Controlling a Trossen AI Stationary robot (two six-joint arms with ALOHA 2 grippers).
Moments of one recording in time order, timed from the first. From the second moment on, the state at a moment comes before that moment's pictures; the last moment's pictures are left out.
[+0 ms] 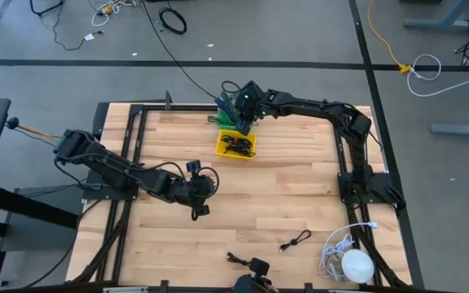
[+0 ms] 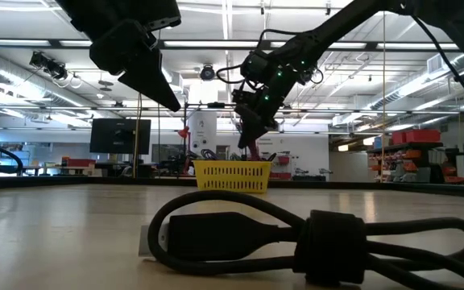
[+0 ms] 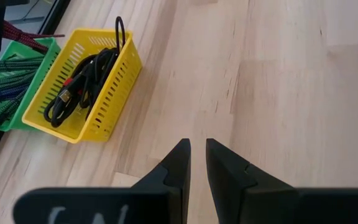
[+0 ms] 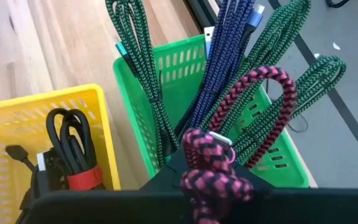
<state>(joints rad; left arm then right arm) -0.33 1.47 0.91 -0.35 -0.61 -0.24 -0.52 2.02 1.58 -0.45 -0.01 -0.17</state>
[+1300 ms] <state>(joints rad) -0.33 1.47 0.91 -0.36 -0.60 -0.24 -0.54 2.02 1.58 -0.39 0.03 -0.20</state>
